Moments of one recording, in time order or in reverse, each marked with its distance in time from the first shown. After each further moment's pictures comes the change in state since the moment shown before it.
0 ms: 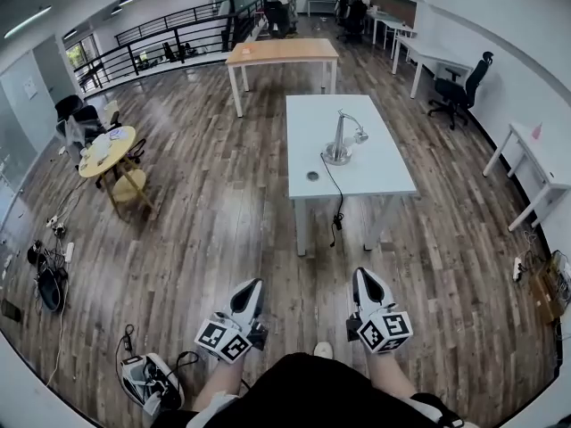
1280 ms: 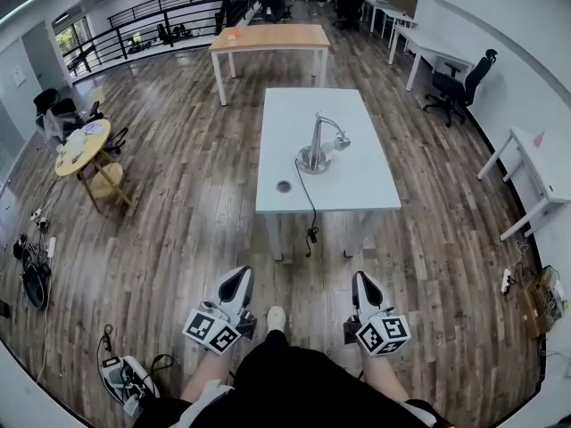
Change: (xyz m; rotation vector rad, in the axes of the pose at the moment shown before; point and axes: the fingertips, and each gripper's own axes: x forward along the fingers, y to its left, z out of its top) left arm 0.155 0.022 -0.023 0.028 -0.017 0.000; right arm 0.061 -0.145 0.004 0.047 0.061 -0.037
